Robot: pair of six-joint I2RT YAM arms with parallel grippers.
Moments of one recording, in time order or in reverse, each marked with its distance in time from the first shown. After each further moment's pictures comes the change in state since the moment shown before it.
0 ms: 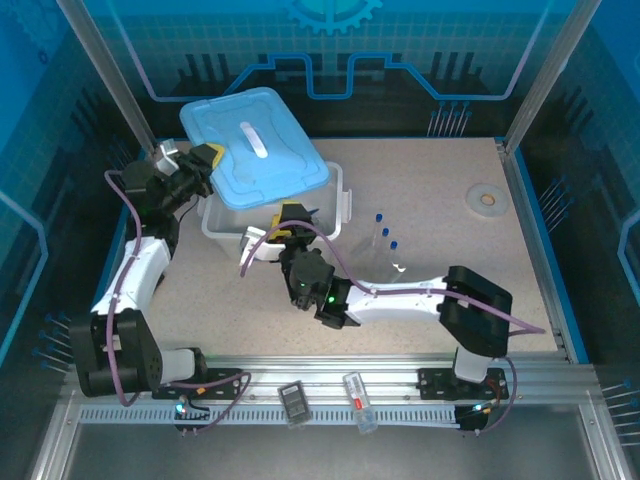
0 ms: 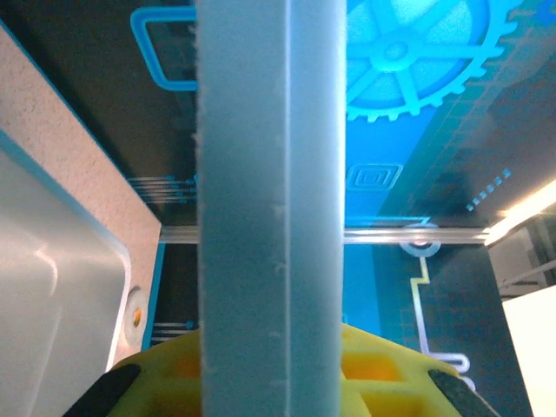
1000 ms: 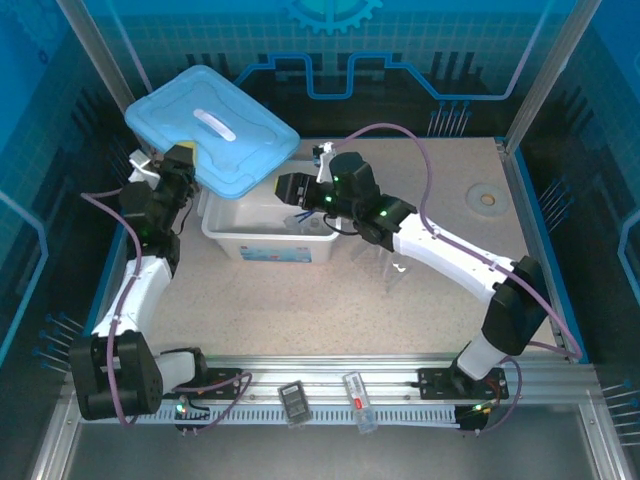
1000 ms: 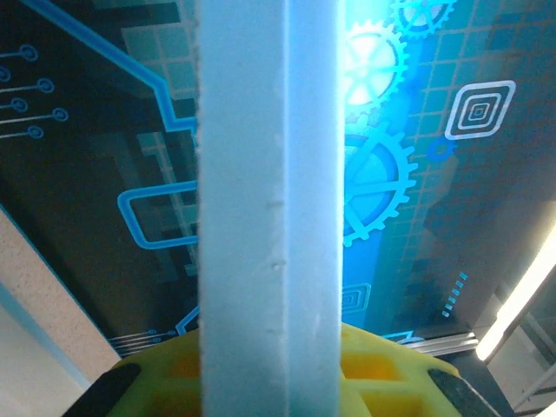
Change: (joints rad) left arm 0.000 -0.128 -0.142 0.145 -0.392 0.059; right arm -0.448 -0.097 0.304 -0.795 -1.166 2.066
